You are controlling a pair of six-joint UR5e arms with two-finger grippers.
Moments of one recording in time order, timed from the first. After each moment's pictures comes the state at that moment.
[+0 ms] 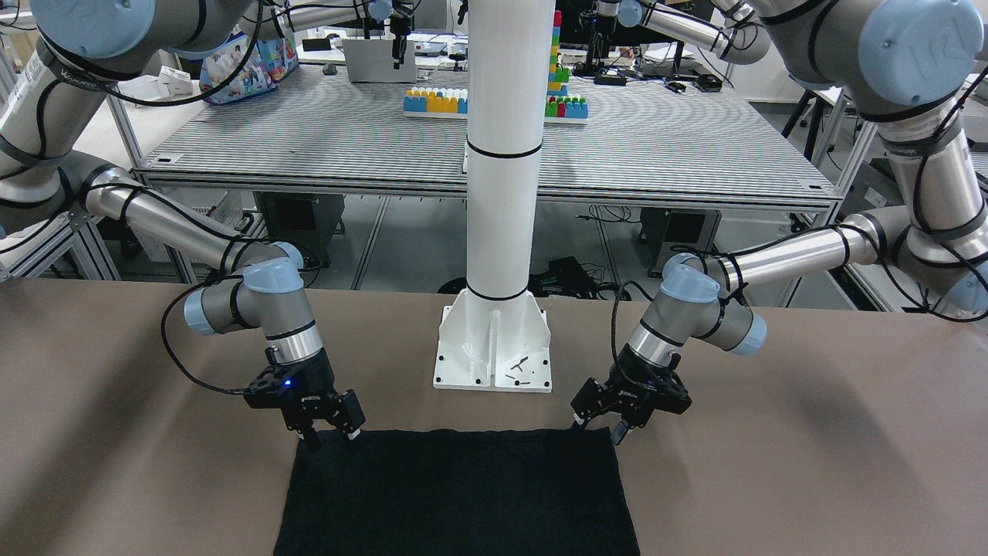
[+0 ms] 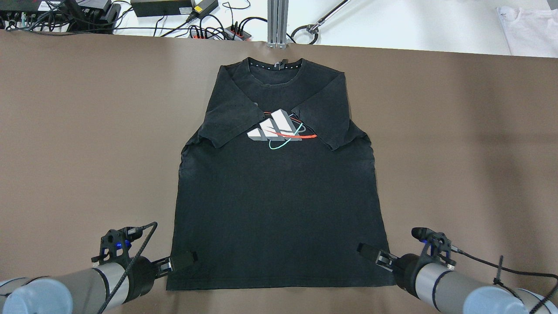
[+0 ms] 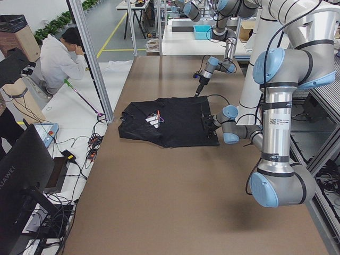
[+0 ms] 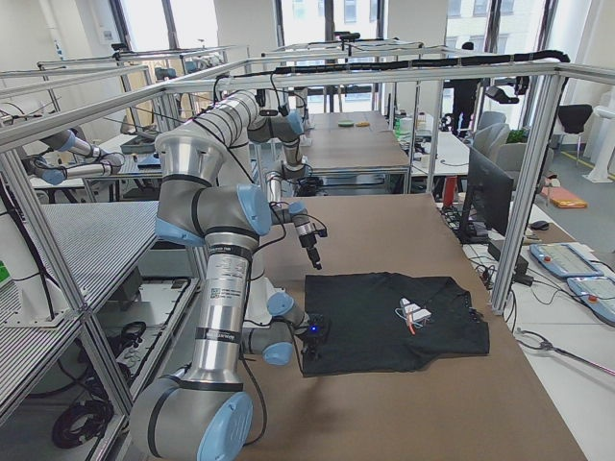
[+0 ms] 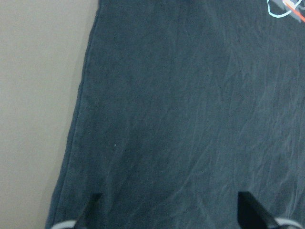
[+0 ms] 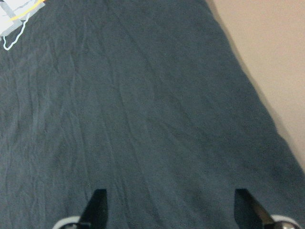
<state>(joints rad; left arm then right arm) -0.18 -1.61 -2.04 -2.29 -1.37 -1.76 0.23 -1.68 2.03 -0.76 1.35 1.77</state>
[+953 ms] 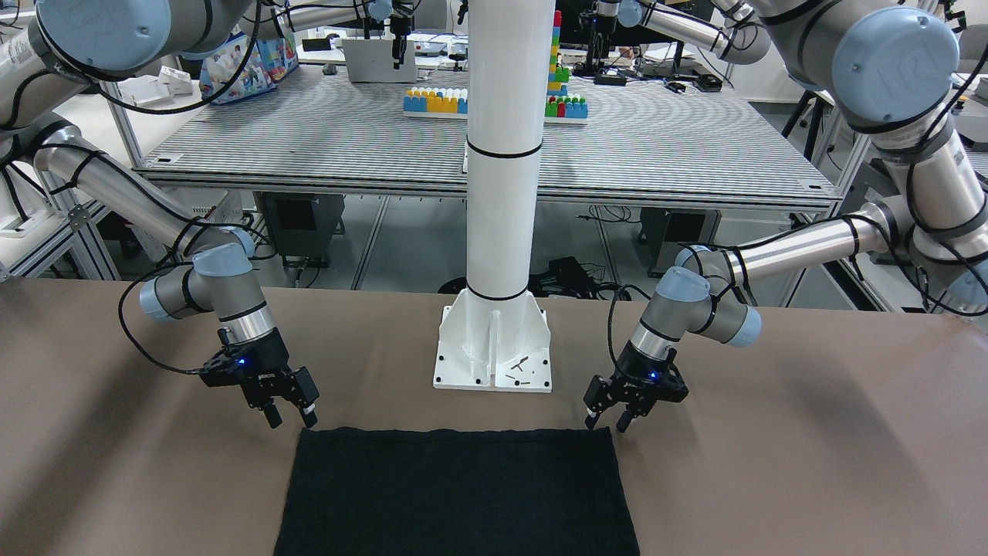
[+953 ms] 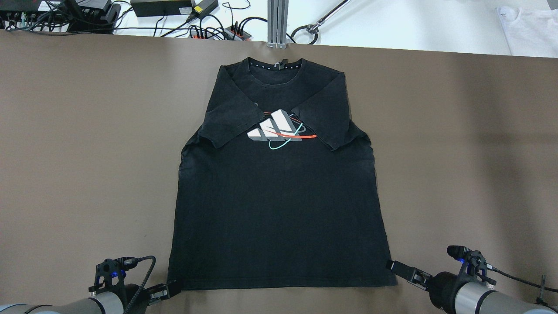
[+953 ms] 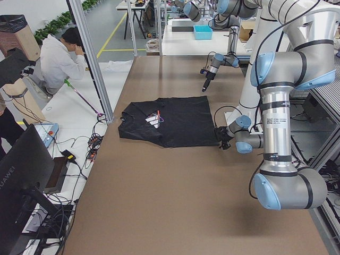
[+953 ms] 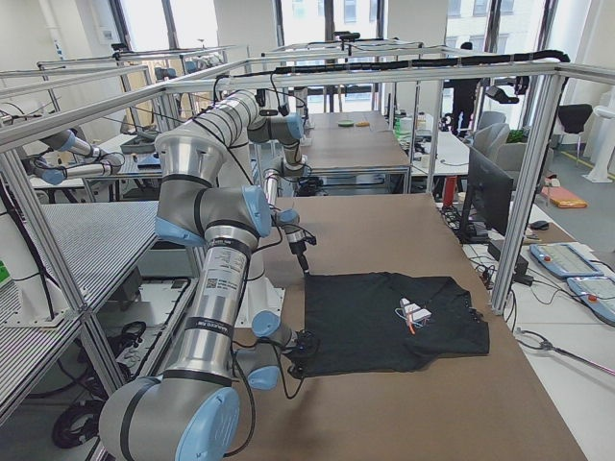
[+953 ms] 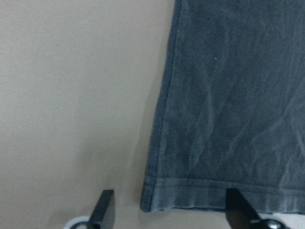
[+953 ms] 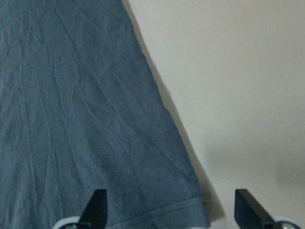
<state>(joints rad) -0.06 -1.56 -1.98 -2.32 -1.30 -1.78 0.18 -1.86 2.03 -0.56 1.31 1.80</state>
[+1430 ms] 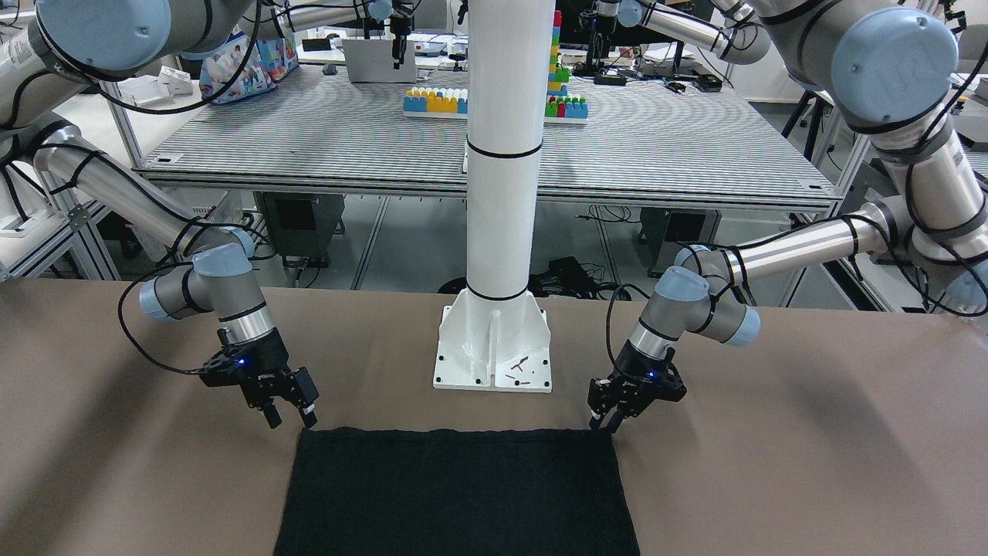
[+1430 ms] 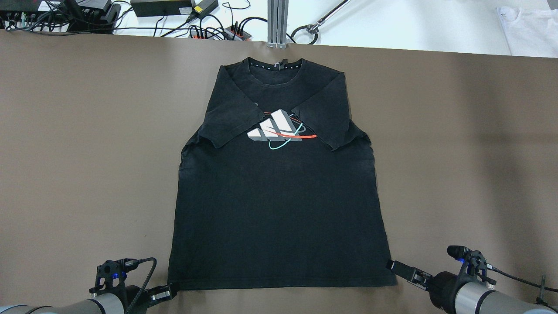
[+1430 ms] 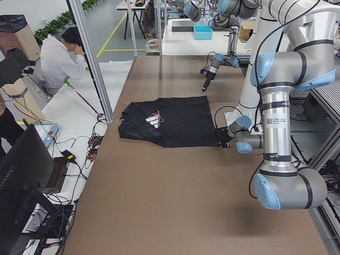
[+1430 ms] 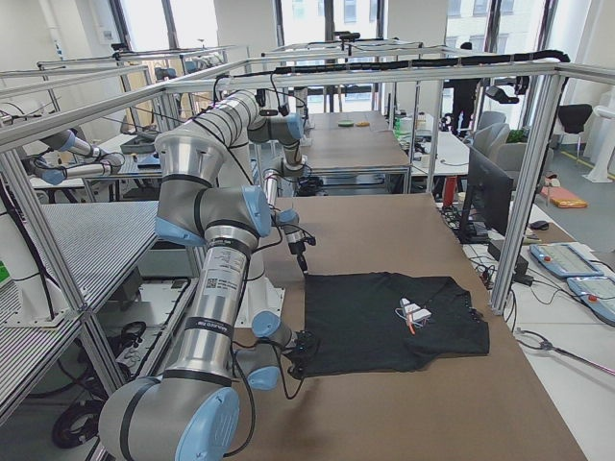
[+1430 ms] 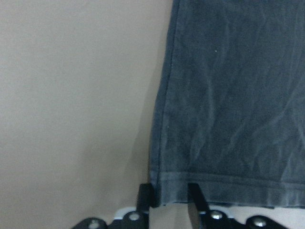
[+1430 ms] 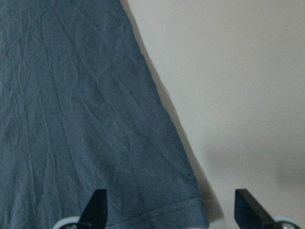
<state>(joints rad) -0.06 -1.56 -1.98 -2.32 -1.30 -1.77 0.18 -1.86 2.03 -0.56 1.31 1.80</state>
